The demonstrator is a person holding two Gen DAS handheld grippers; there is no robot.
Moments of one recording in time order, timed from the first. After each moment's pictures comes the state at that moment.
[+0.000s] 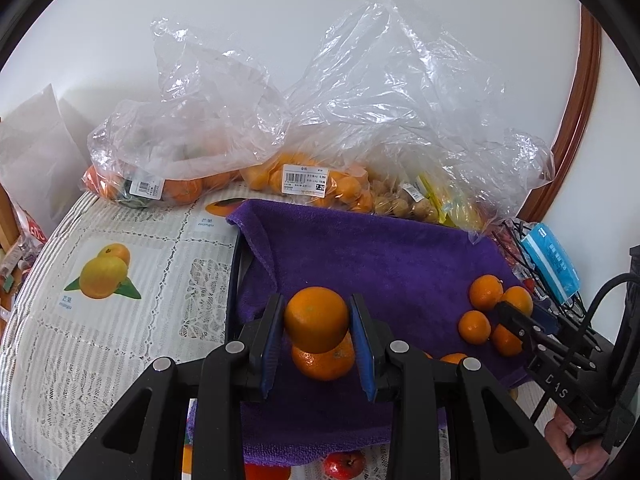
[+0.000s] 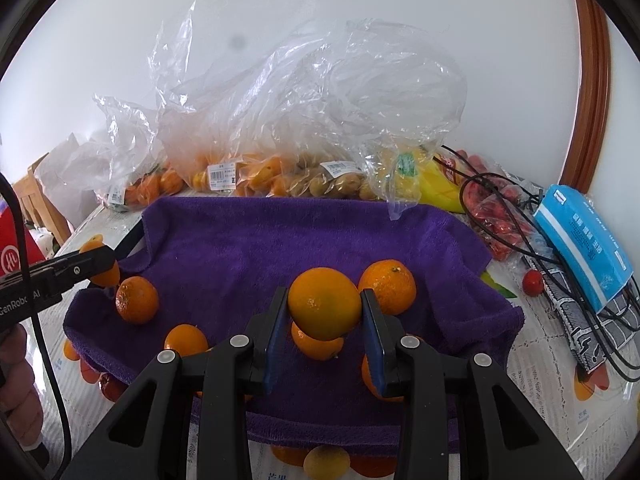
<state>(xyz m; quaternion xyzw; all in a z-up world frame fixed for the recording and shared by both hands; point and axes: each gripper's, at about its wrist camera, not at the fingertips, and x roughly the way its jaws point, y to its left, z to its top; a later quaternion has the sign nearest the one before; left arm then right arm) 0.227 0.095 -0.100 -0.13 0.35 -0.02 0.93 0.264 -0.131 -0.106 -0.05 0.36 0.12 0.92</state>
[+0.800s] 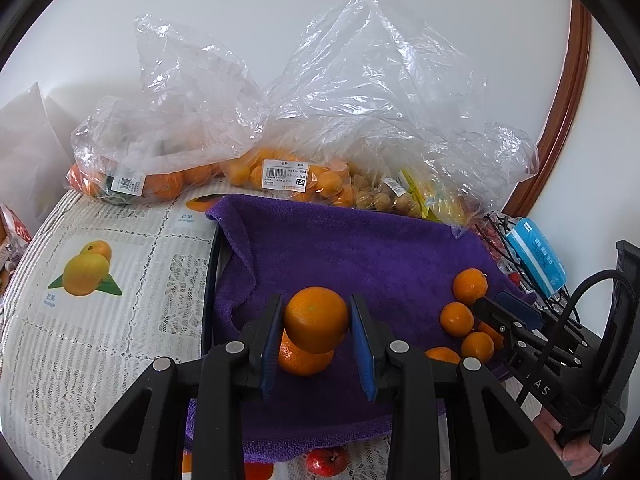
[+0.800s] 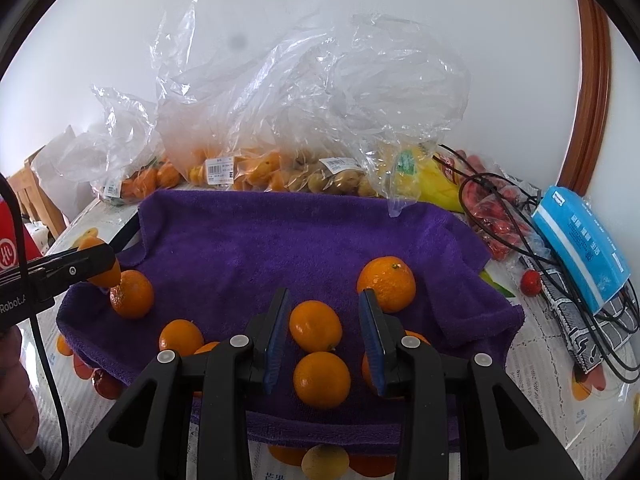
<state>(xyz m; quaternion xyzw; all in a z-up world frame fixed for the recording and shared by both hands) 0.227 0.089 -0.103 -0.13 0.35 -0.05 0.92 0.263 -0.128 -0.108 -0.06 0.36 0.11 0.92</state>
